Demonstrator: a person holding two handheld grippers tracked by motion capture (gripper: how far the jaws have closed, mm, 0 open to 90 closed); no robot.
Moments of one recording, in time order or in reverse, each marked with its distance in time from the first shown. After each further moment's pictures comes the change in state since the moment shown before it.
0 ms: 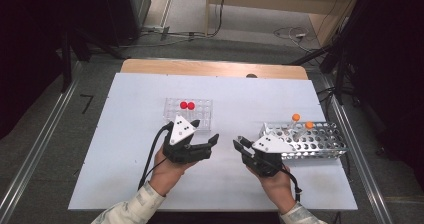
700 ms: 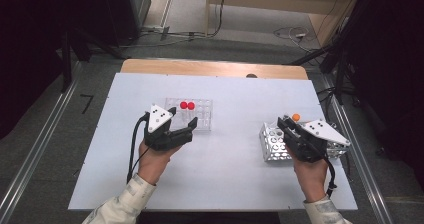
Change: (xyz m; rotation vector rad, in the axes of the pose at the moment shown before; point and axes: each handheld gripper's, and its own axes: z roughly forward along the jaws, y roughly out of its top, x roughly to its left) left arm 0.050 0.001 -0.015 -0.061 0.185 -0.097; right arm -0.072 0.015 -0.057 -0.123 -0.270 0.130
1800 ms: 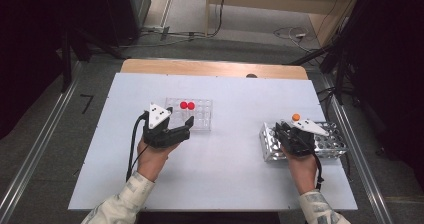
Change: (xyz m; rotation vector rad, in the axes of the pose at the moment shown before) left arm 0.015 -0.008 0.012 0.032 0.056 -0.017; right arm -0.031 -0.045 0.056 0.185 -0.115 0.072
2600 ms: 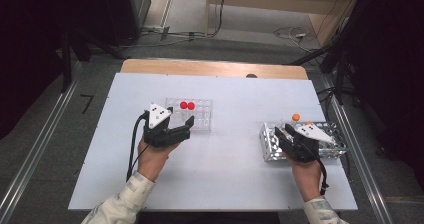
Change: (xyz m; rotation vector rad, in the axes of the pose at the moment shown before) left arm 0.000 0.000 0.001 0.002 0.000 -0.002; right arm -0.001 -0.004 -0.017 -0.041 0.036 -0.022
